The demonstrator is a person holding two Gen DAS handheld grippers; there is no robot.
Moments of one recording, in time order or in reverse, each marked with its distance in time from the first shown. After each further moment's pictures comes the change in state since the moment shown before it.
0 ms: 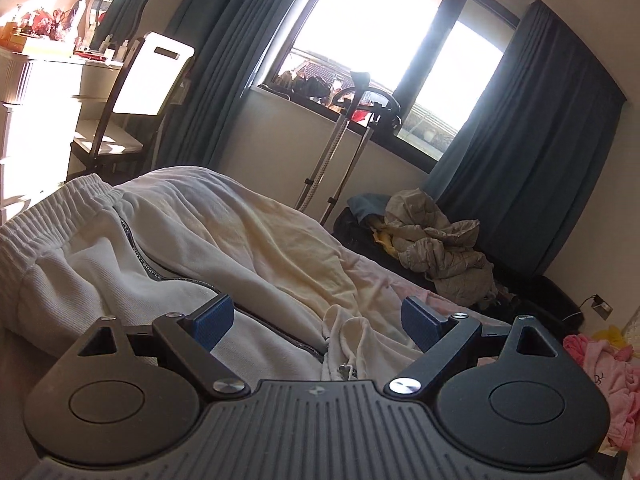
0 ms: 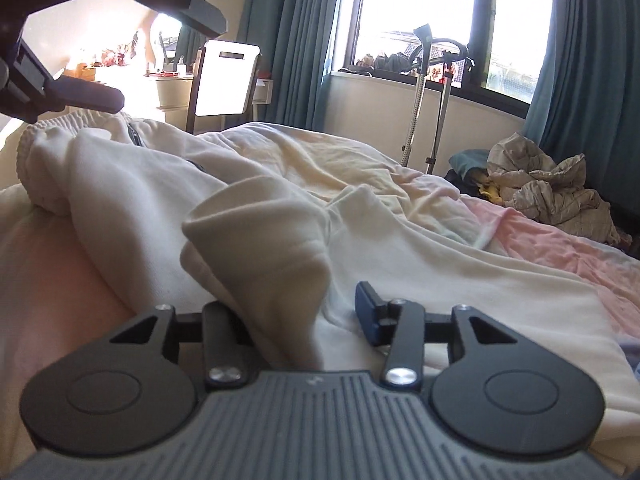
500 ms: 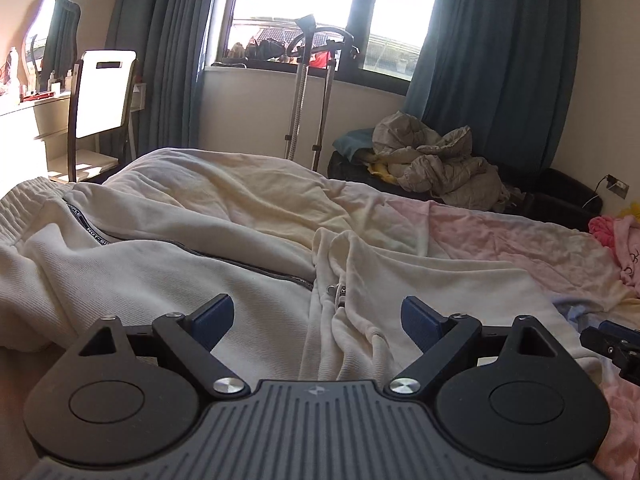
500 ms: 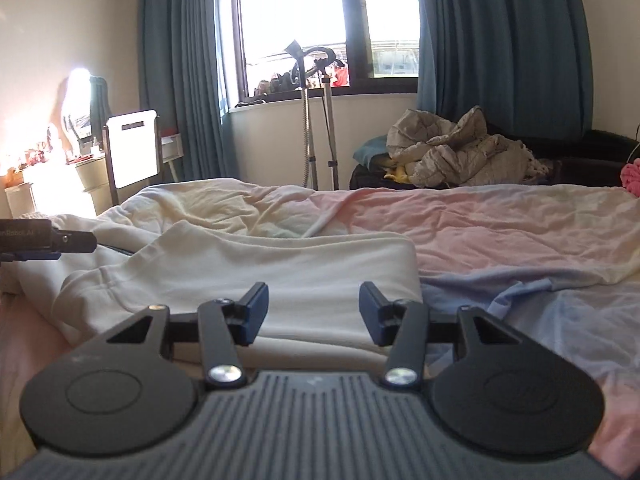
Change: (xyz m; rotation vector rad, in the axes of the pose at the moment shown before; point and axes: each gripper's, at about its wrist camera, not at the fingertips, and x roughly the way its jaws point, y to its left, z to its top) left arm 0.036 -0.036 -0.054 0.312 0.127 0.057; right arm -0.107 -0.138 -0.038 0.339 -0.078 -0.212
